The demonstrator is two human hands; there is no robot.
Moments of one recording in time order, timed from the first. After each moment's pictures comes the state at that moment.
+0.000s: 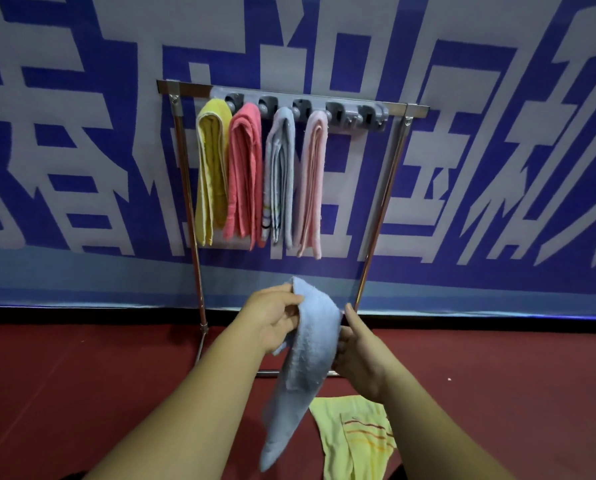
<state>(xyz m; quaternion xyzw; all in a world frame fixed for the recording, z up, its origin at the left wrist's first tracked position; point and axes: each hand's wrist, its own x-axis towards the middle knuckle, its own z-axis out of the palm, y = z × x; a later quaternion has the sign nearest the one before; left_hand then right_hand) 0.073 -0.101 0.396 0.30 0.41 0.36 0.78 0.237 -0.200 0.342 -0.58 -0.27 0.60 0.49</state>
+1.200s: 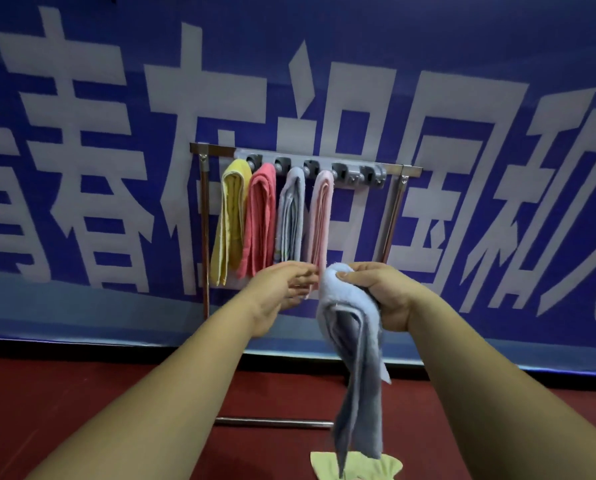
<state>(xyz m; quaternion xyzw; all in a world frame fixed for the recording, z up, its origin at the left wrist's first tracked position) 0.044 -0.098 0.508 0.55 0.37 0.36 0.66 0.244 -0.175 0.542 -0.53 -0.44 0.56 0.47</state>
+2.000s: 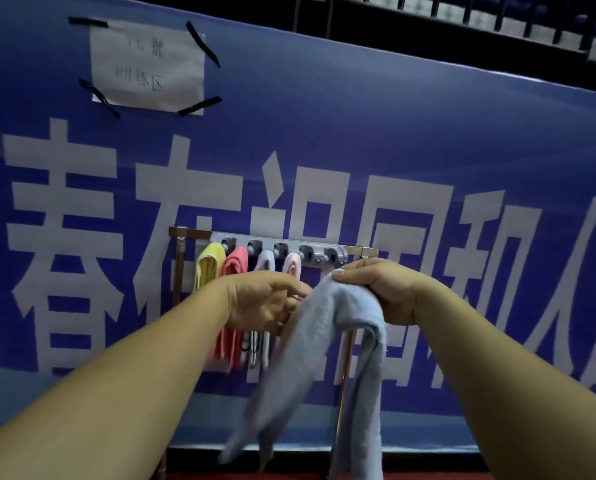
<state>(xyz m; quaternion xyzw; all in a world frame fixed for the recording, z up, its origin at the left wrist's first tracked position) 0.044 -0.089 0.662 0.75 0.19 0.09 0.63 0.275 -0.209 0.704 -0.54 -0.58 0.47 0.40</state>
